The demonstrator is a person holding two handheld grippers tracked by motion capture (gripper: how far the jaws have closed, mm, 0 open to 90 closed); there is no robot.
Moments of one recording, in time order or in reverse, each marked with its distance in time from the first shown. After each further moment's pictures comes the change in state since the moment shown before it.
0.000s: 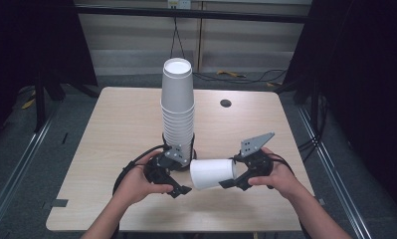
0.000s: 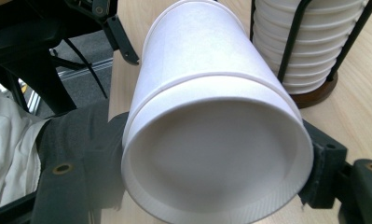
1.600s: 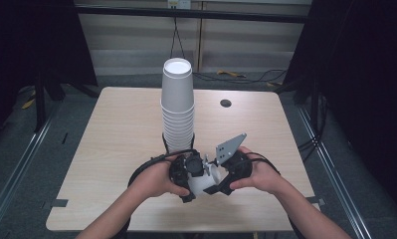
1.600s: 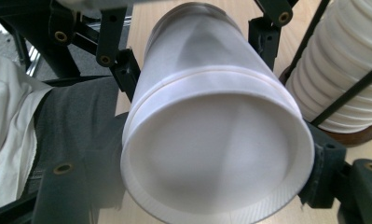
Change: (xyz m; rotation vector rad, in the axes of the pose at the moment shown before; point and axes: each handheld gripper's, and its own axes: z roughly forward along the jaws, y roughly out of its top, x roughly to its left) left arm -0.027 0.054 0.024 0.396 0.036 0.239; right arm 0.017 0.037 0.039 0.150 0.054 -0.169
